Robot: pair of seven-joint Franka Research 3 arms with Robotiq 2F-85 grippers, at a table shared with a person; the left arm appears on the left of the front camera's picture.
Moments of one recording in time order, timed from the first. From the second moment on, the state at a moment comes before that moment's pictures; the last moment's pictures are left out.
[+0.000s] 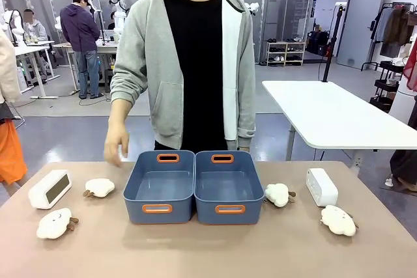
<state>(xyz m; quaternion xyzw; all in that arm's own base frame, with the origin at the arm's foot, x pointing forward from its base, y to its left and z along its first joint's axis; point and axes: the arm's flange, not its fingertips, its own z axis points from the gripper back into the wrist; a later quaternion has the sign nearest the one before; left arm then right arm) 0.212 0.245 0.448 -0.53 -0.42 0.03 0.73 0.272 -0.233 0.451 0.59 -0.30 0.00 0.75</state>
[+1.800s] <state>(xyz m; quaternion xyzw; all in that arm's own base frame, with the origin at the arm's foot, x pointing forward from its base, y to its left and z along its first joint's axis) 0.212 0.245 0.447 -0.53 -0.42 0.04 0.73 0.275 -0.230 0.452 0.57 -0.29 0.02 0.77</state>
